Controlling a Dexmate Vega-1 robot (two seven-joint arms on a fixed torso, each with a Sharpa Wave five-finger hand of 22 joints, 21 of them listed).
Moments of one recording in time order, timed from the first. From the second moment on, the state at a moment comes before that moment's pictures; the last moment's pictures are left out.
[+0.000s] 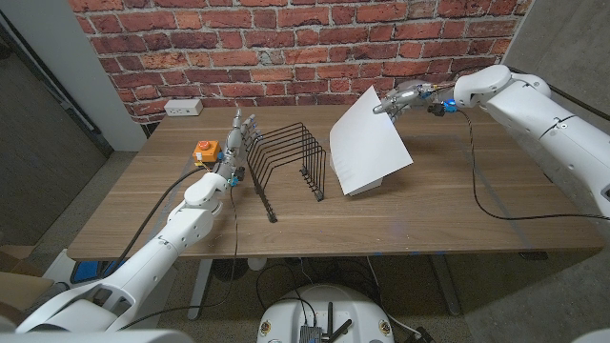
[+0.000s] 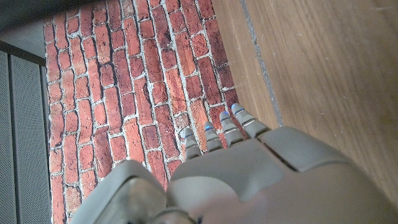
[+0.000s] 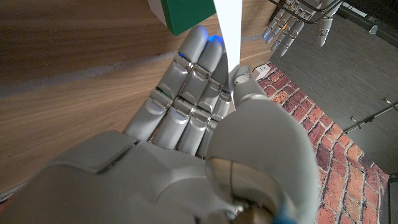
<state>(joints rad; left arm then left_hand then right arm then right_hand) 0.84 0.51 0.37 -1.30 -0.65 -0.29 -0.03 0.02 0.06 -0.08 0.11 0.34 0.07 -0.21 0.20 0.19 0.04 -0.10 0.21 0.19 0.11 -0.03 0.18 0.18 0.12 0.02 0.21 0.19 -0.31 -0.87 -0.60 -1.51 0.35 -0.28 0.60 0.96 0.12 0.32 -0.15 0.18 0.93 -0.07 0.64 0.21 1.19 -0.17 0.28 0.56 1.27 -0.22 0.31 0.52 1.22 -0.21 0.48 0.20</state>
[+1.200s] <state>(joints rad) 0.84 0.51 0.37 -1.30 -0.65 -0.29 -0.03 0.02 0.06 -0.07 0.11 0.34 0.07 -0.21 0.20 0.19 0.04 -0.10 0.21 0.19 0.11 -0.03 0.18 0.18 0.12 0.02 0.21 0.19 -0.34 -0.87 -0.57 -1.53 0.26 -0.04 0.58 0.96 0.11 0.33 -0.15 0.17 0.92 -0.09 0.65 0.21 1.18 -0.18 0.26 0.57 1.22 -0.22 0.29 0.53 1.17 -0.21 0.49 0.20</state>
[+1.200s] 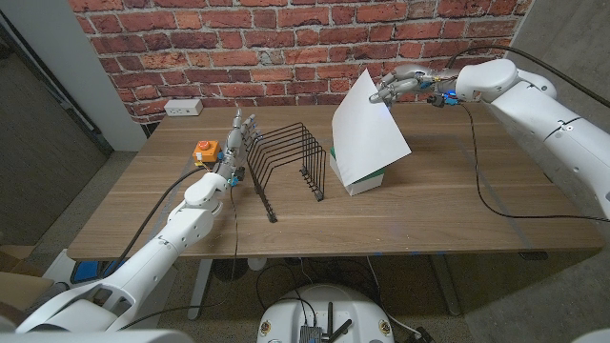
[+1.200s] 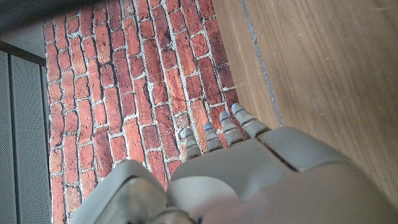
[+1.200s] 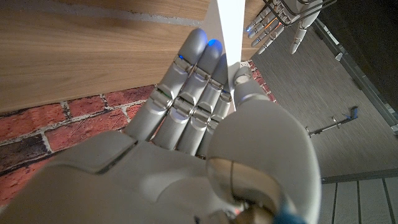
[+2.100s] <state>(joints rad) 0.84 0.51 0.37 -1.30 -0.65 -0.29 -0.03 0.02 0.06 -0.07 0.11 0.34 0.07 -0.21 0.20 0.19 0.04 -0.10 0.21 0.19 0.11 -0.03 0.18 0.18 0.12 0.02 0.21 0.19 -0.28 -0.86 -0.57 -1.55 0.20 0.01 0.61 0.94 0.11 0.33 -0.15 0.17 0.92 -0.09 0.65 0.21 1.19 -0.18 0.25 0.58 1.21 -0.22 0.28 0.54 1.16 -0.21 0.49 0.20</state>
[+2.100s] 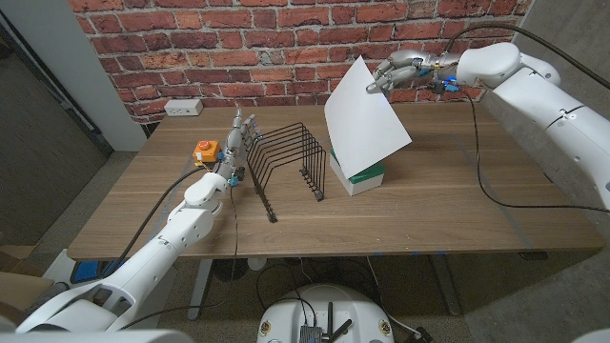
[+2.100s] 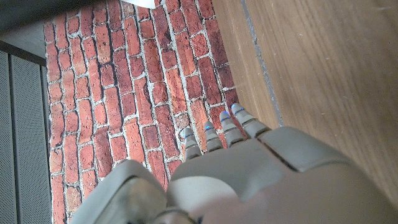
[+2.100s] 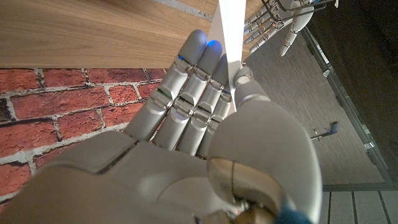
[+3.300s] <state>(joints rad) 0.84 0.51 0.37 -1.30 -0.65 -0.29 -0.03 0.02 0.06 -0.07 0.11 0.34 0.07 -0.21 0.20 0.19 0.04 -0.10 0.21 0.19 0.11 -0.03 0.18 0.18 0.12 0.02 0.21 0.19 -0.21 -0.86 -0.58 -1.59 0.12 0.02 0.67 0.96 0.12 0.36 -0.17 0.17 0.87 -0.08 0.64 0.21 1.15 -0.18 0.23 0.60 1.16 -0.22 0.27 0.55 1.11 -0.21 0.49 0.20</state>
